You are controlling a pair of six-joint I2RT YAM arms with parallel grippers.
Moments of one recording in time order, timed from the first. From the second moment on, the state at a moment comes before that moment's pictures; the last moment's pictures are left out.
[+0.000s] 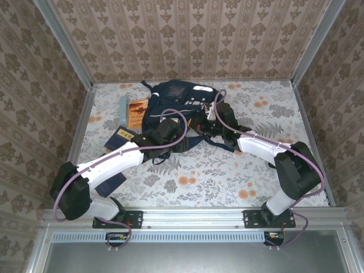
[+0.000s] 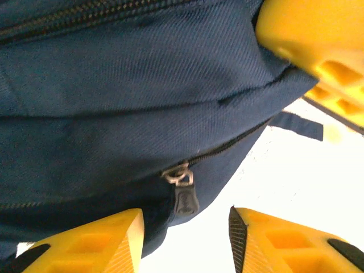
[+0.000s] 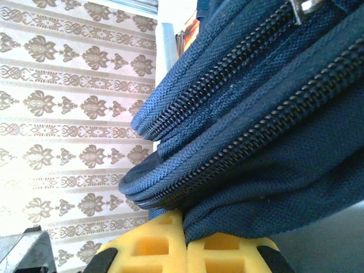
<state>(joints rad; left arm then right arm) -0.86 1.40 1.00 -0.44 -0.10 -0.65 0.50 1.61 0.96 0.23 -0.48 1.08</state>
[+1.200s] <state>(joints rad) -0.83 1.47 1.00 -0.41 -0.11 -0.70 0.50 1.61 0.93 0.30 -0.51 1.13</state>
